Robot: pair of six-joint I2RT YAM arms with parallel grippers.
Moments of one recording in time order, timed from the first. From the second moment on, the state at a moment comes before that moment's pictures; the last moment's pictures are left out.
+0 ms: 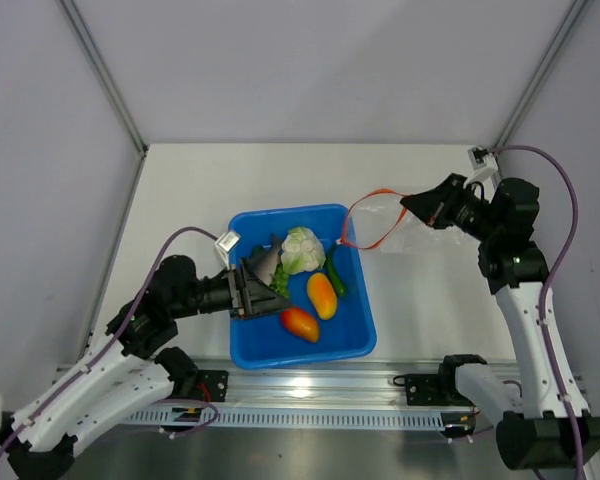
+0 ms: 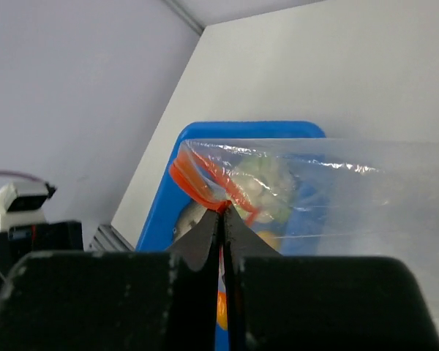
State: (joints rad) left arm -0.67 0.54 0.65 -0.37 0.55 -1.09; right arm 0.00 0.99 1.06 -0.28 -0.69 0.57
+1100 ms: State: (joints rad) left arm -1.03 1.05 0.82 0.07 0.14 -1.61; right arm 0.12 0.55 1.01 -0.30 -0.52 0.53
